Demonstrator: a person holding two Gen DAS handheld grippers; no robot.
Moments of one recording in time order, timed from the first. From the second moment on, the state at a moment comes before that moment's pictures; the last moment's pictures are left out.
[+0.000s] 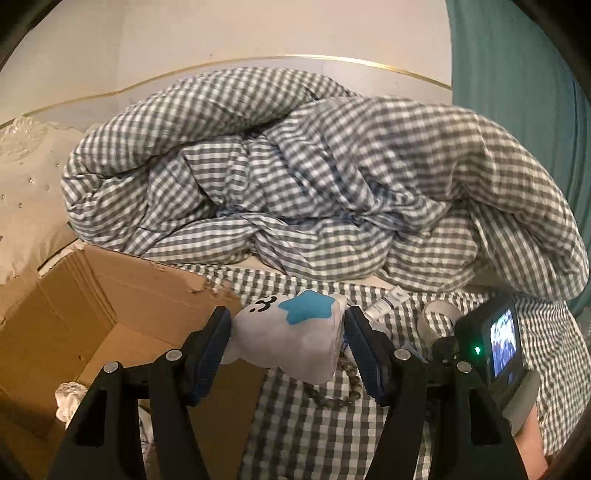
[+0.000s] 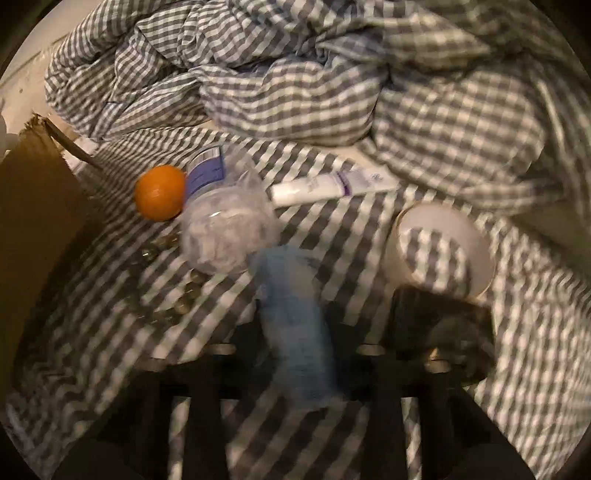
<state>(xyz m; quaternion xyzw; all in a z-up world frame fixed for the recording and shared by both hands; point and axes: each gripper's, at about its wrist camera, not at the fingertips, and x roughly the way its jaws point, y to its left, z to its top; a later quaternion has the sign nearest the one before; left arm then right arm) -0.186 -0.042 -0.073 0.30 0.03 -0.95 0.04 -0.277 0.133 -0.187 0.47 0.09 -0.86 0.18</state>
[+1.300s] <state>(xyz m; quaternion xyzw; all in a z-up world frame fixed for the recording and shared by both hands) -0.028 -0.195 0.076 0.26 0.02 -0.96 0.10 -0.082 0.004 0.092 0.28 -0.01 -0.91 0.31</state>
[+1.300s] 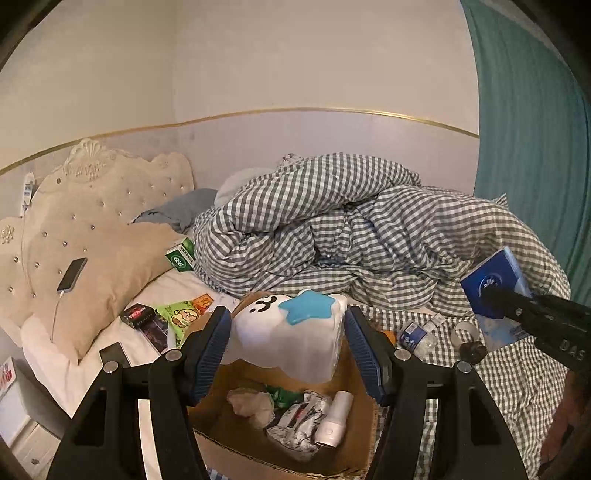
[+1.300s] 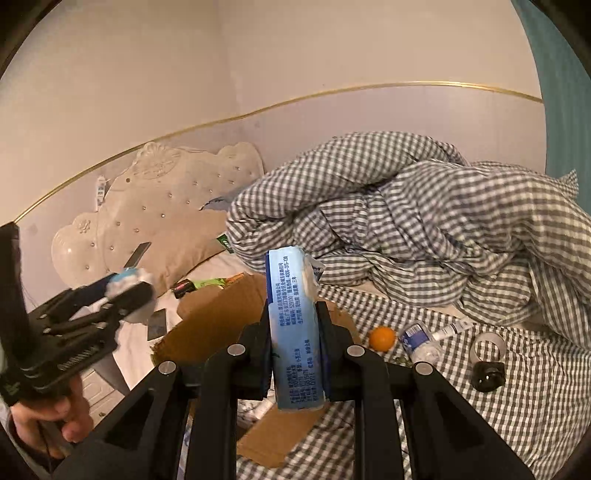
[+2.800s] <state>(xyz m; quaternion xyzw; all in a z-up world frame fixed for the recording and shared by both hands) -0.033 -0.295 0.070 0.23 0.07 -0.96 0.13 -0.097 -0.100 0.038 0.28 0.04 -0.91 0.30</state>
